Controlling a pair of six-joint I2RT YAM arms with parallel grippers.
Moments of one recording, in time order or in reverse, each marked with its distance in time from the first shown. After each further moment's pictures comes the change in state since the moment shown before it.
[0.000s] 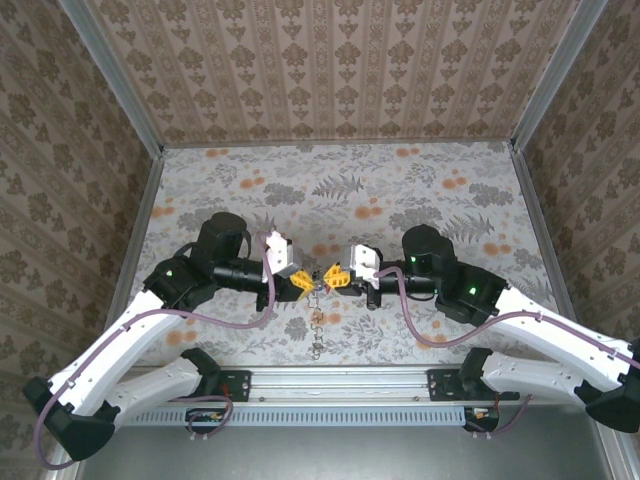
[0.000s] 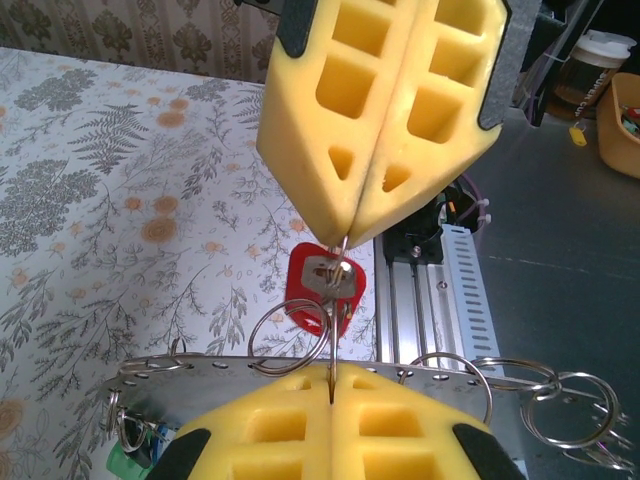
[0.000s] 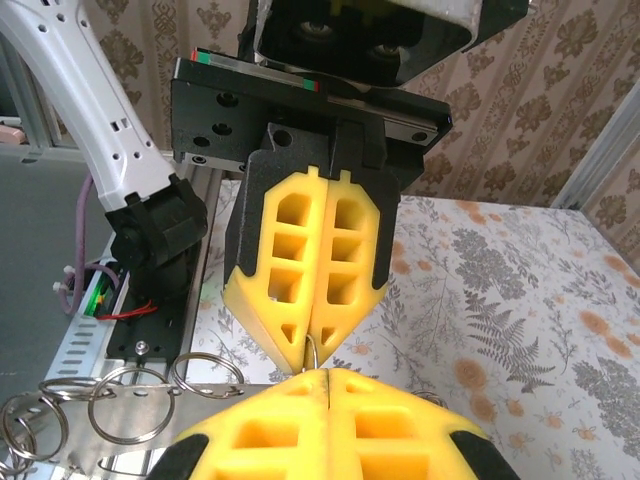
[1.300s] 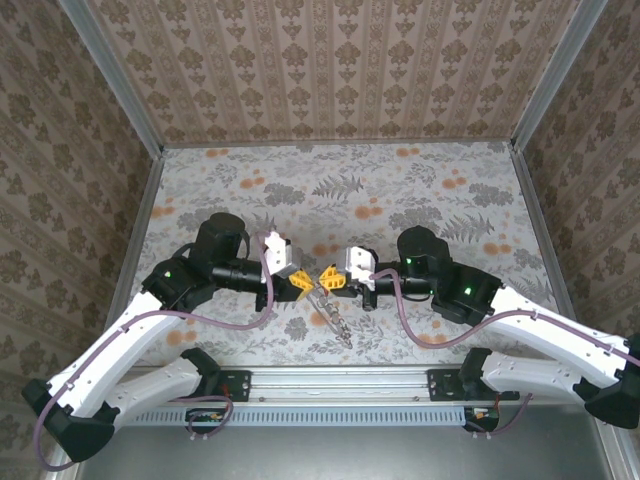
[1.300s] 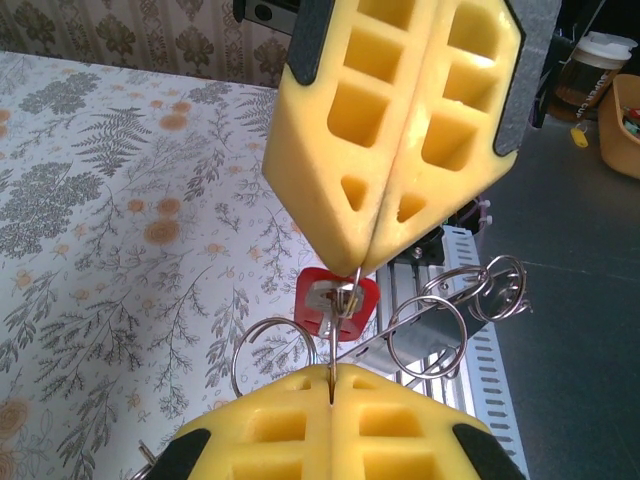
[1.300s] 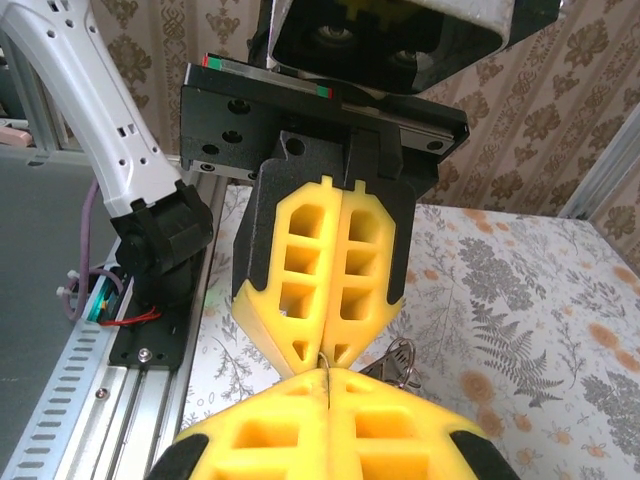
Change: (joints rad) left arm 0.002 -0.010 -0.001 0.000 0.000 0.000; right arm 0.024 0.025 0.000 0.030 0.006 0.001
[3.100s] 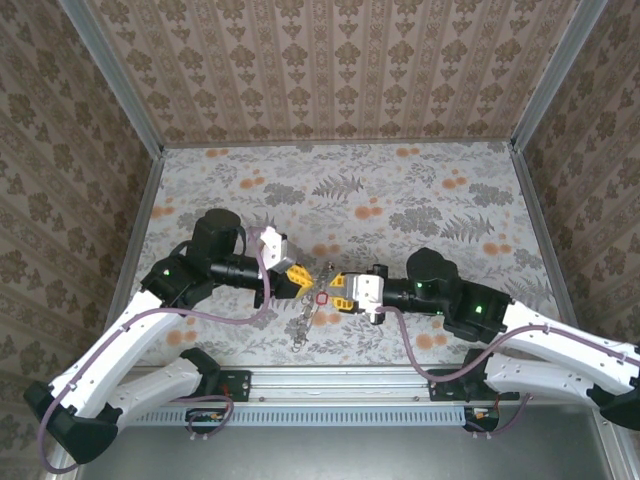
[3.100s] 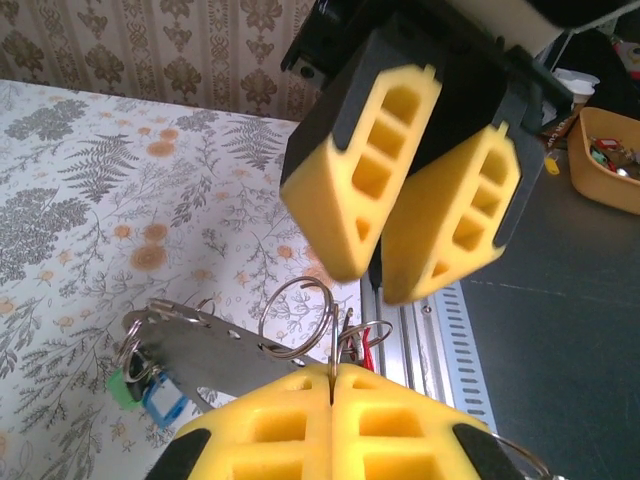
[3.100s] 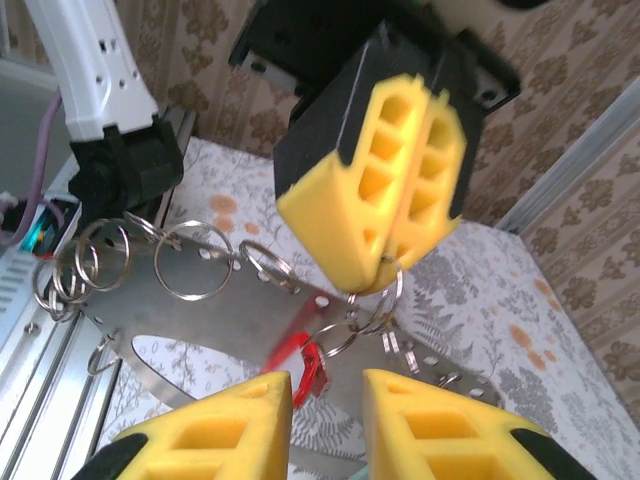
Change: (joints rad) left arm 0.045 0.003 -0.001 0.045 0.092 -0.027; right arm 0.090 -0.138 -0.121 0.019 0.179 -0.176
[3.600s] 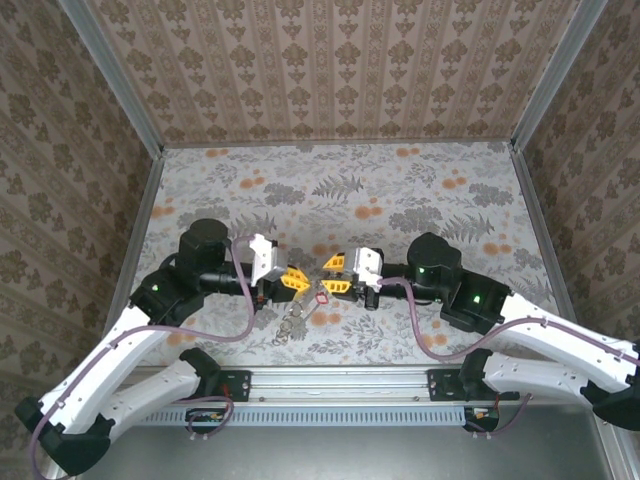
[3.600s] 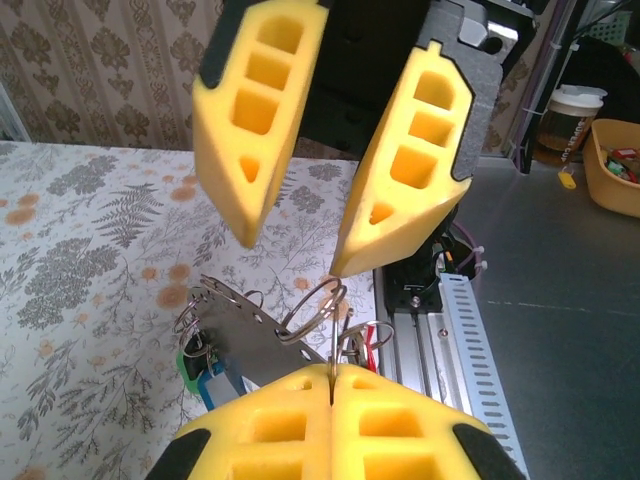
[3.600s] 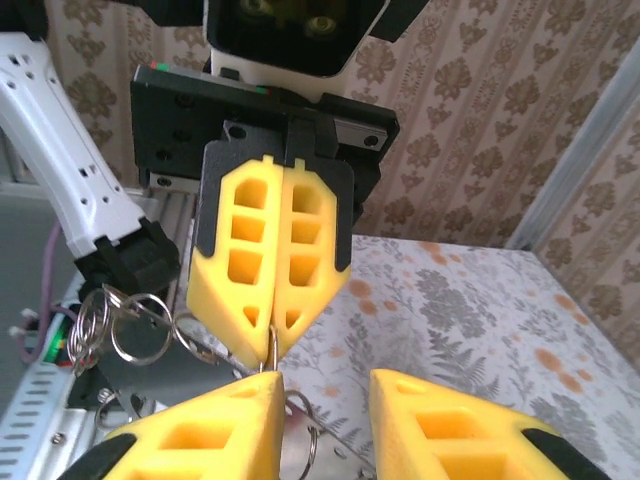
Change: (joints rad) left arm -0.042 -0.115 -0.050 0.085 -0.051 -0.030; right arm -0.049 0.086 0.105 0.058 -0.086 0.204
